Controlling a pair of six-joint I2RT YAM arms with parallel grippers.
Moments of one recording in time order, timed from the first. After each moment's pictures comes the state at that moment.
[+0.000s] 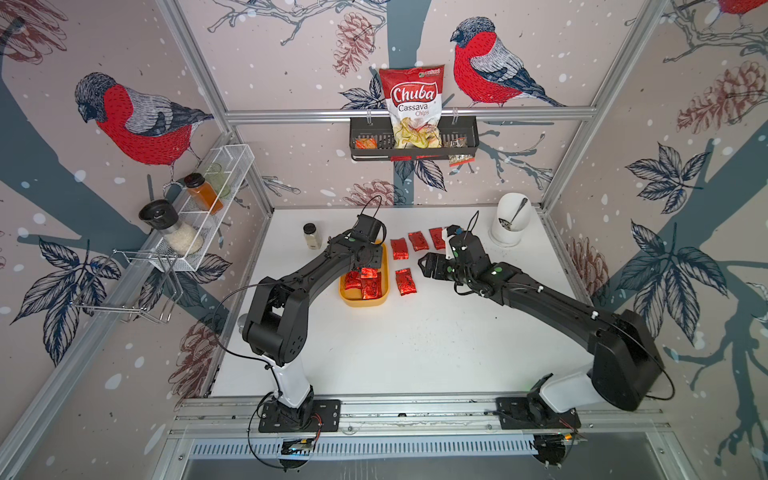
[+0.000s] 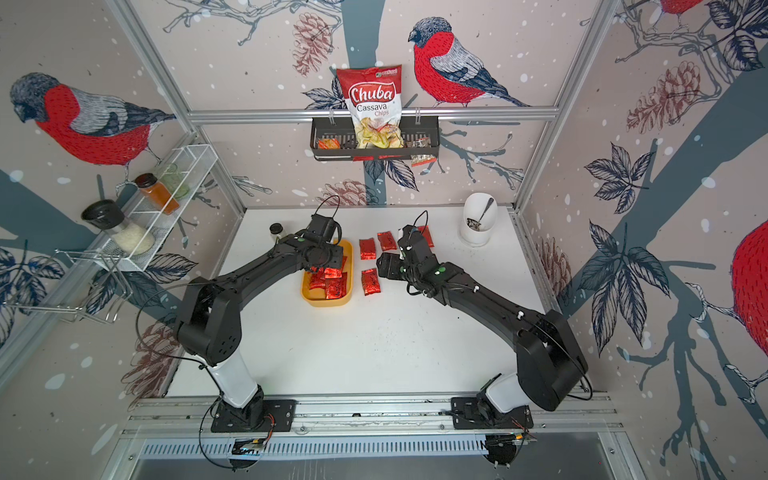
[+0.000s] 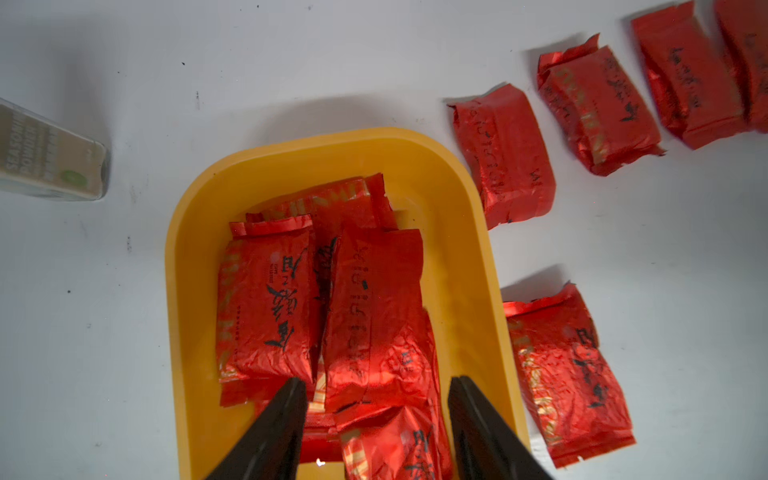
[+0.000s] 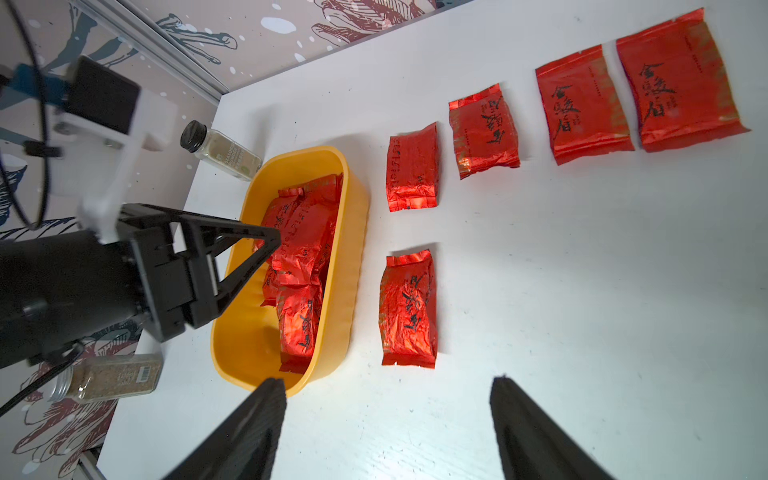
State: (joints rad) left arm -0.45 1.80 1.38 -0.60 -0.17 -0.25; right arm 0.70 1.45 1.05 -0.26 -0.02 0.59
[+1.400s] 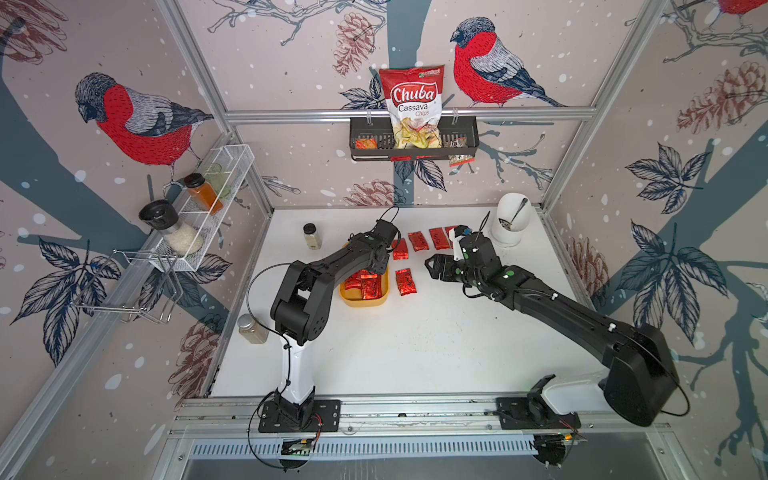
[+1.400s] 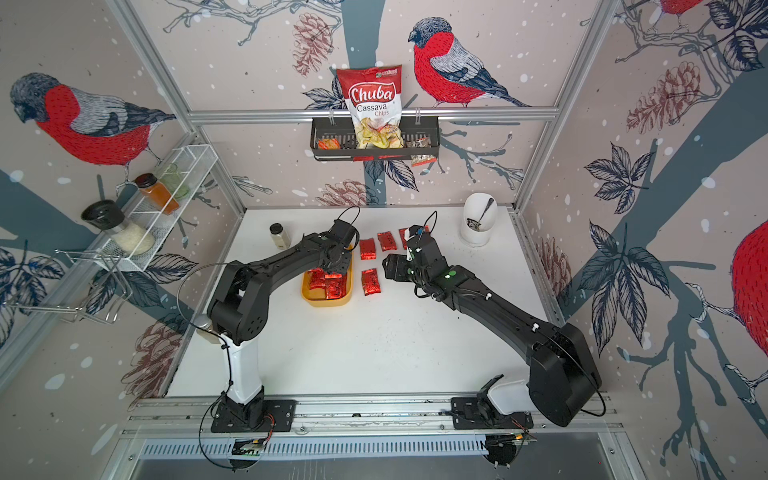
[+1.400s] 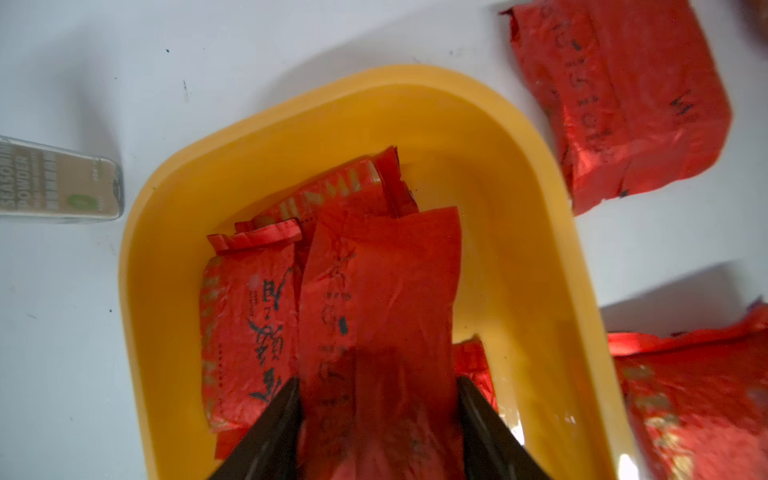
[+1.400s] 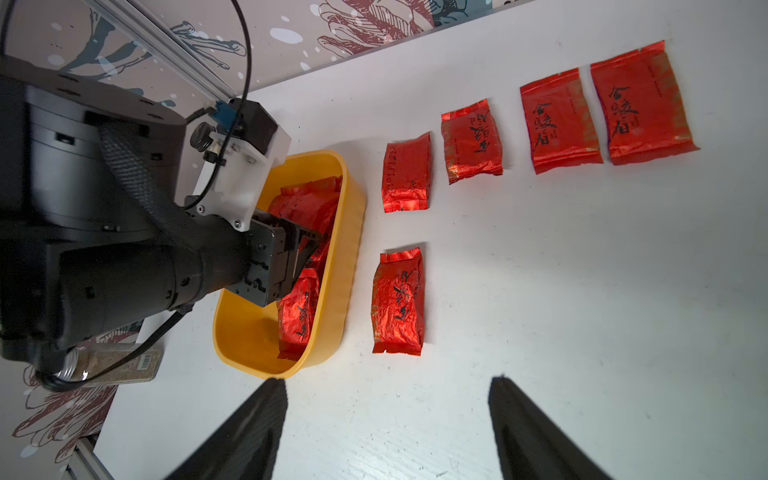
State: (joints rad) left arm -0.50 1.98 1.50 -0.68 -0.34 -0.20; right arm 0.67 1.37 1.02 -0.28 -0.04 0.55
